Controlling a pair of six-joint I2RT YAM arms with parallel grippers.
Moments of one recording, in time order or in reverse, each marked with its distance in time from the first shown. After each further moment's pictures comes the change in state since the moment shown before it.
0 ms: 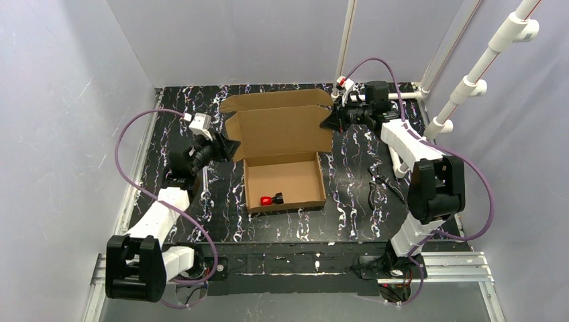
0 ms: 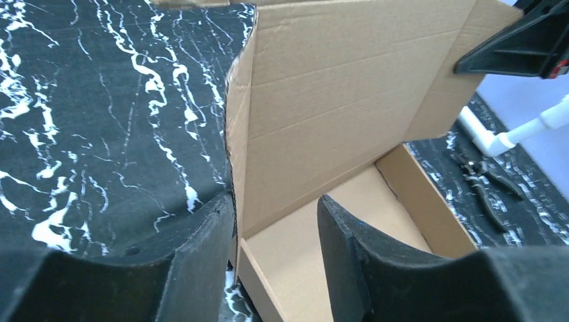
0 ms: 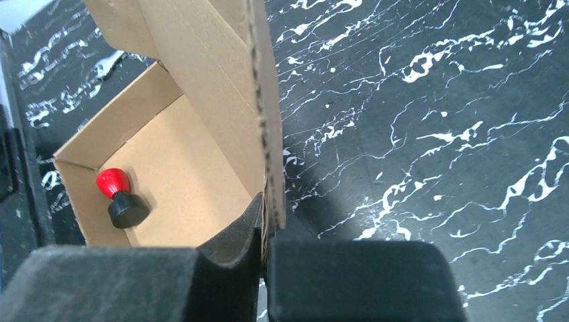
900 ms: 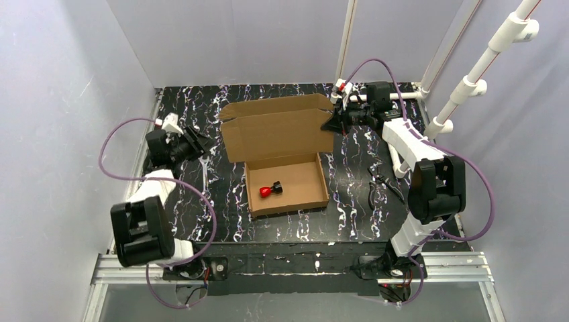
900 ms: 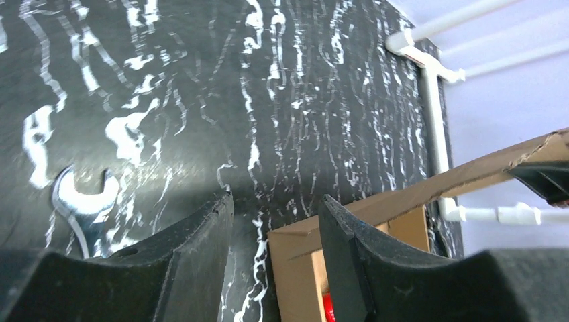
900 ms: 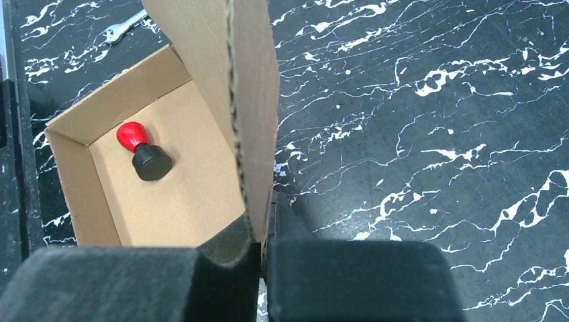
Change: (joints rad) left arm 0.323 0.191 0.079 -0.158 0.126 -0.287; right arm -0.008 -0.002 0.026 -0.098 -0.090 -0.216
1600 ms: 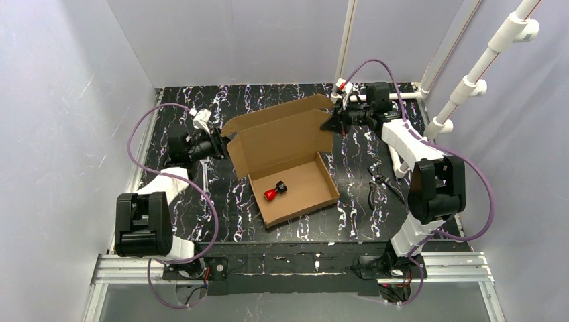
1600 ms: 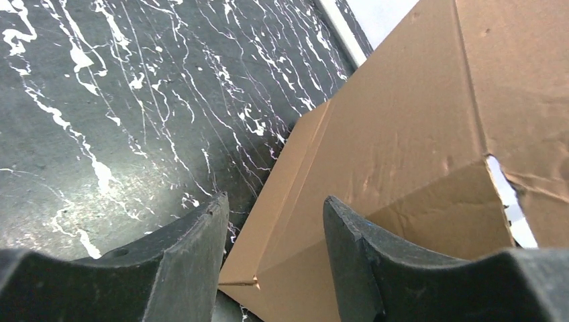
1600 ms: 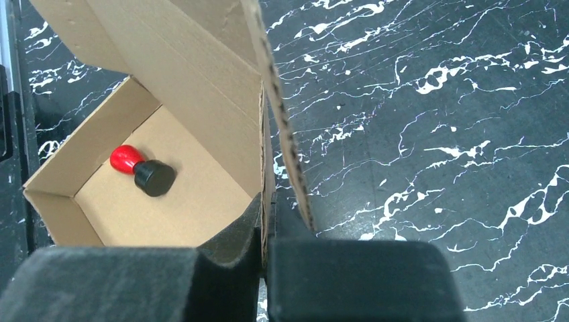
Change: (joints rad) left arm -0.185 0.100 0.022 0.217 0.325 0.085; right arm 0.000 0.000 -0.014 0.038 0.008 0.055
